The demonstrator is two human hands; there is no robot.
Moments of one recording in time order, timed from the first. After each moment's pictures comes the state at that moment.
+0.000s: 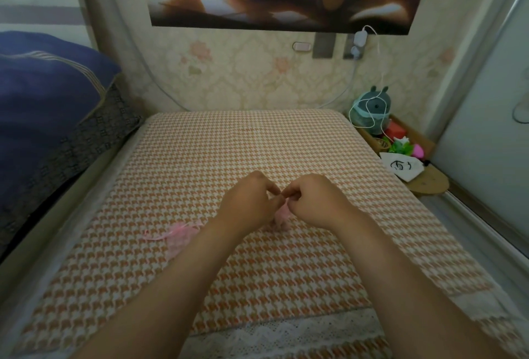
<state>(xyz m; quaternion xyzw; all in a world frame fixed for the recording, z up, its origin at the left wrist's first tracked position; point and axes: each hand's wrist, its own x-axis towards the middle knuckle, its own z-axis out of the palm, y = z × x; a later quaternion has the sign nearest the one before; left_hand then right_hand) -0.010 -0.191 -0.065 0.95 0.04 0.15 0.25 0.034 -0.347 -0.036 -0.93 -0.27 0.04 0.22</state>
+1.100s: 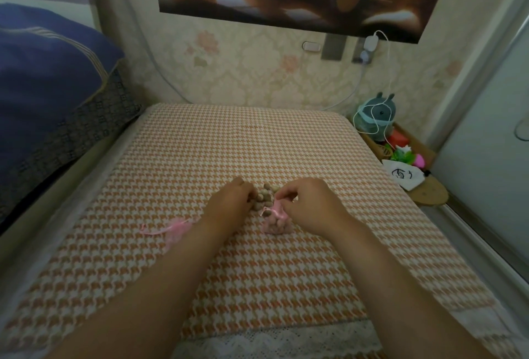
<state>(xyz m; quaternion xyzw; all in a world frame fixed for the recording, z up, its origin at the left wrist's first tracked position) 0.010 -0.140 -0.118 0.97 0.07 0.13 0.17 0.034 -0.329 -0.048 -0.92 -0.28 0.03 0.28</state>
